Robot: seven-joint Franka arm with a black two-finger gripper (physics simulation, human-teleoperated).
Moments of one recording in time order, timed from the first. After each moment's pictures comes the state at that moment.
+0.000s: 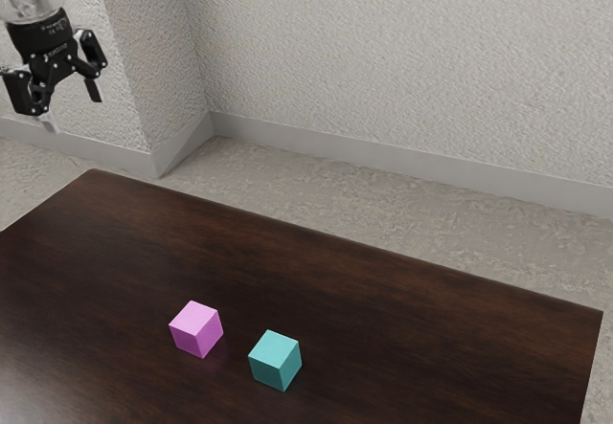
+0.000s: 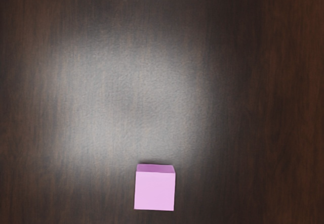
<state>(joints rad) 0.30 -0.29 -0.10 -1.76 -0.04 1.49 -1.43</state>
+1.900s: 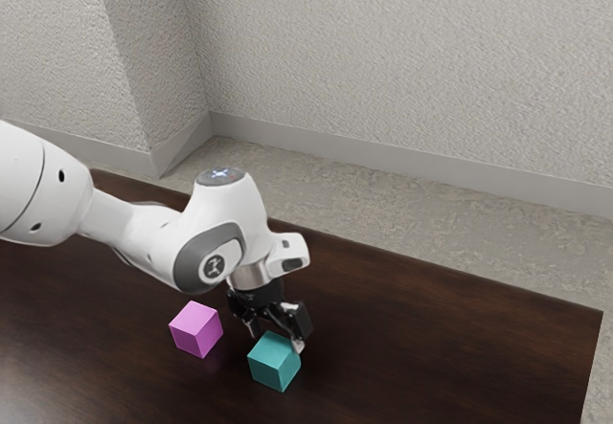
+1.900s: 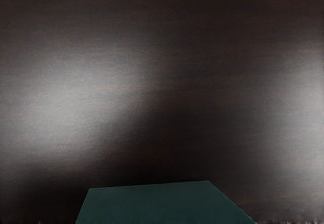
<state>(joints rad) -0.20 0.10 -0.13 -2.38 -0.18 2.52 -0.13</state>
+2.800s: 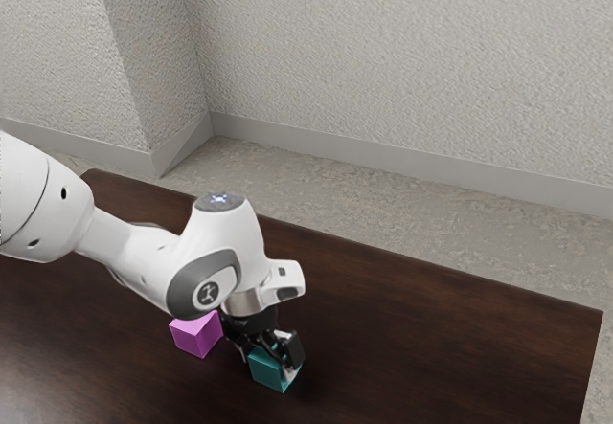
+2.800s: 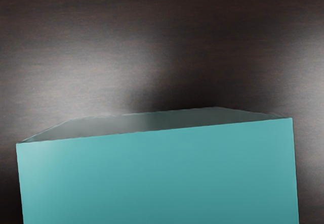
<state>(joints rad) -0.21 0.10 -0.15 -2.45 -0.17 2.55 -0.13</state>
